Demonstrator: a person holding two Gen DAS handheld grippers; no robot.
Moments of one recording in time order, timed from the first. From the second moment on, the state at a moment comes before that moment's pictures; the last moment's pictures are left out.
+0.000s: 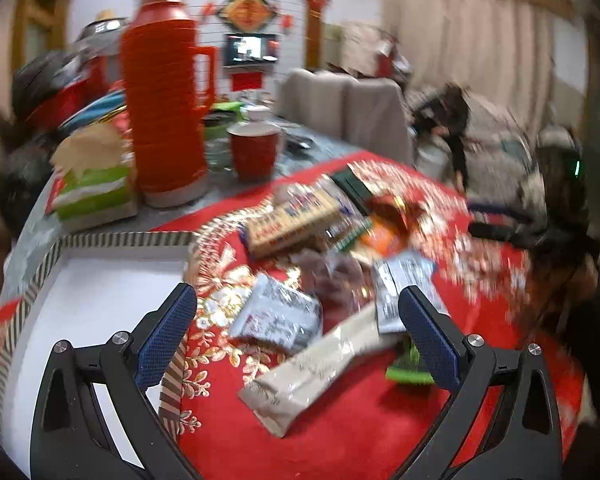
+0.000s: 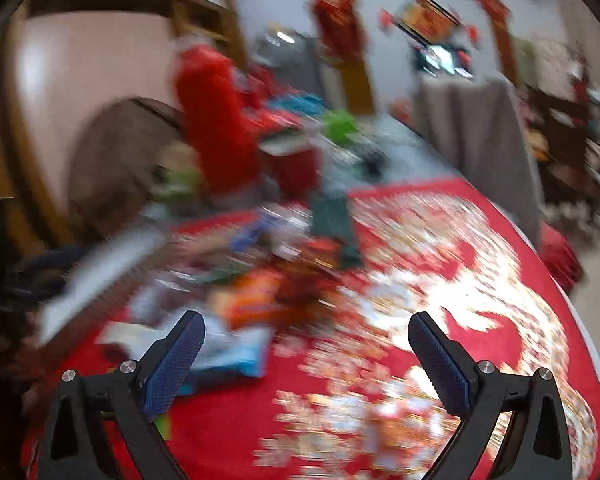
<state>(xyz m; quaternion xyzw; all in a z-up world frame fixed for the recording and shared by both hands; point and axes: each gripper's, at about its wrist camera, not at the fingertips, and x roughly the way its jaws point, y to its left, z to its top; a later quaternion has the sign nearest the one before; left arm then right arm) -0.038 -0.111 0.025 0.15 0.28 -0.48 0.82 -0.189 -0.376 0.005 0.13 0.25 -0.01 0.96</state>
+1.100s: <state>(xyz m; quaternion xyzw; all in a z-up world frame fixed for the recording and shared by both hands) -0.061 -0.139 -0.039 0.23 0.38 -0.54 0.71 -0.178 -0.331 -0.002 0.07 0.28 0.06 0.96</state>
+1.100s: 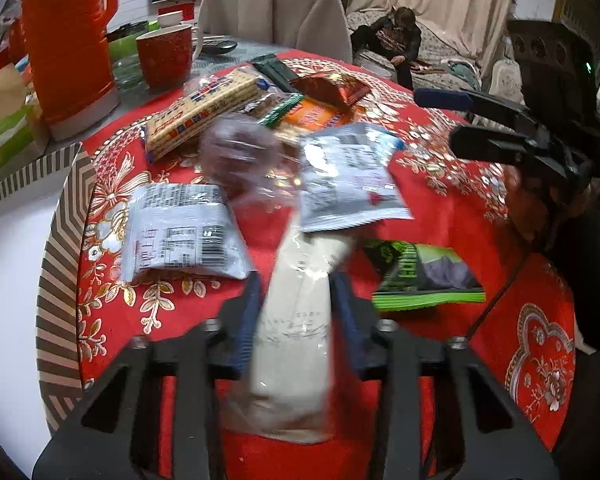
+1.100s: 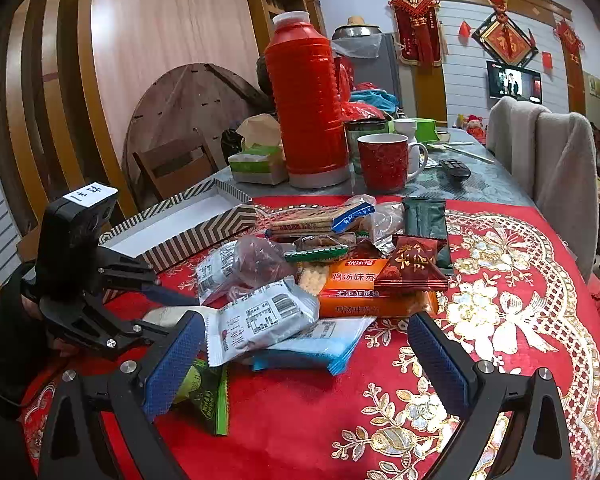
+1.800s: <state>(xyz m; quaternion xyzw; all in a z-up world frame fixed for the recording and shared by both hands) -0.062 -0.126 -0.041 0.23 0.37 -0.51 0.74 -0.085 -0.285 -0.027 0.11 0.41 0.10 0.90</state>
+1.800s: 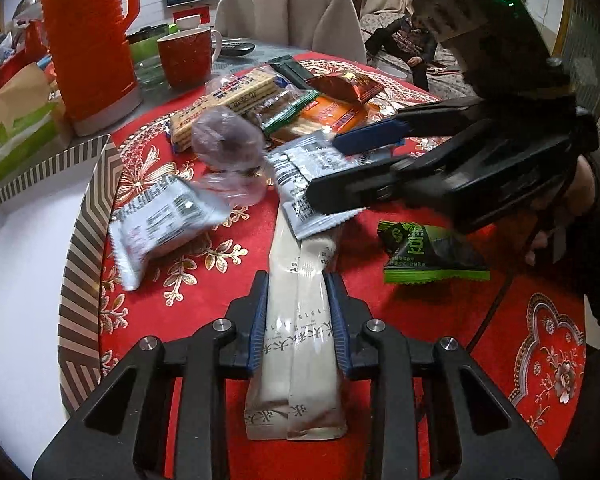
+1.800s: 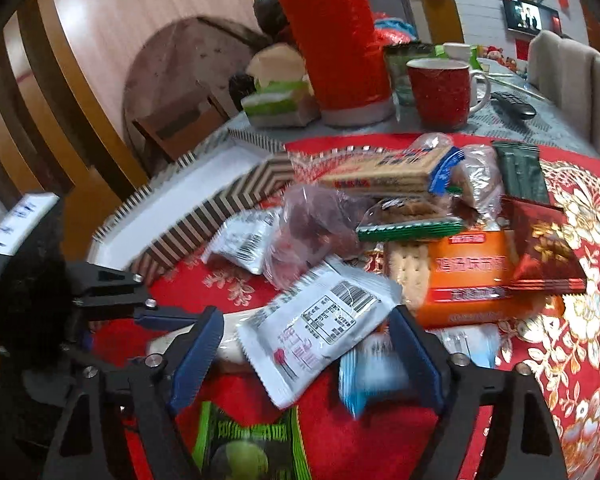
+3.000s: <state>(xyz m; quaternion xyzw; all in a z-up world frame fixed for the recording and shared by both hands) -0.057 -0.099 -0.015 0.14 0.36 -0.49 0.78 -0.107 -0.288 -0.004 0.15 0.31 0.11 0.93</state>
